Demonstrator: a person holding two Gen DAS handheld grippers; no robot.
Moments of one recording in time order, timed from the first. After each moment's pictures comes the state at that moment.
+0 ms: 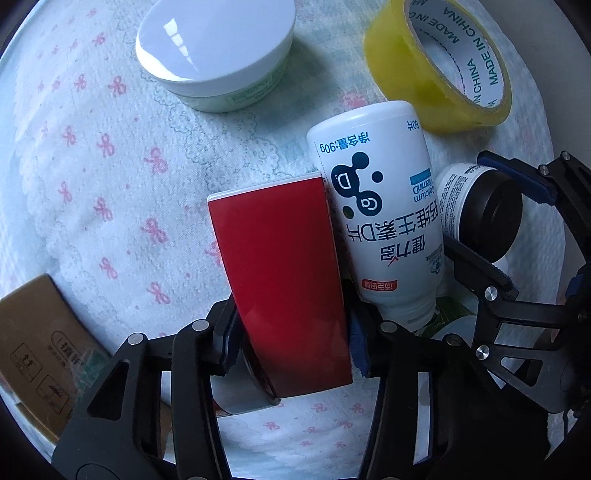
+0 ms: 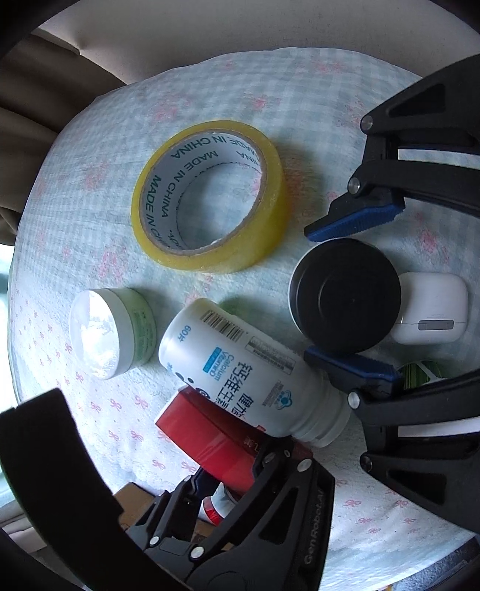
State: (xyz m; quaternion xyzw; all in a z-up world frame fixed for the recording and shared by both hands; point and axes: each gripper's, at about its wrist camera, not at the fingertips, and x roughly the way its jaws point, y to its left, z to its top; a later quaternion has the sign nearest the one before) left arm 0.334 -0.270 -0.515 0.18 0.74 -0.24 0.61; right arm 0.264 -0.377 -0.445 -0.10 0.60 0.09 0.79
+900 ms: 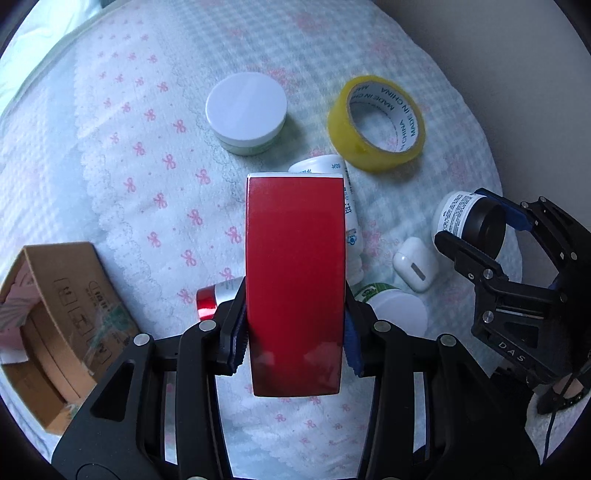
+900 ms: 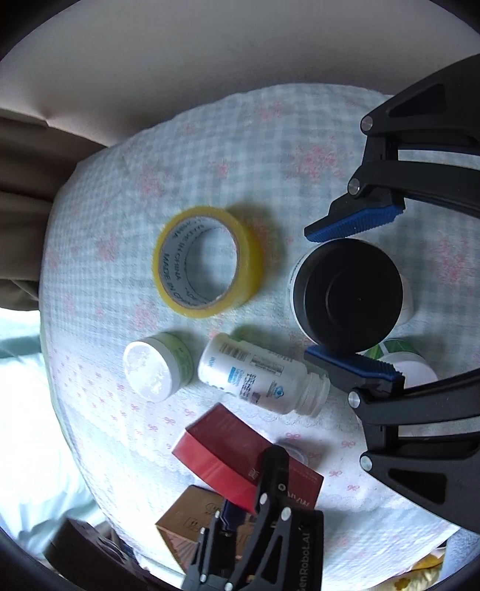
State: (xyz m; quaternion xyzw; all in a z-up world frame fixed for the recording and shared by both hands) left arm 0.315 -0.216 -0.390 0.11 0.67 -0.25 0.69; right arm 0.222 -0.395 -0.368 -0.01 0.58 0.00 0.82
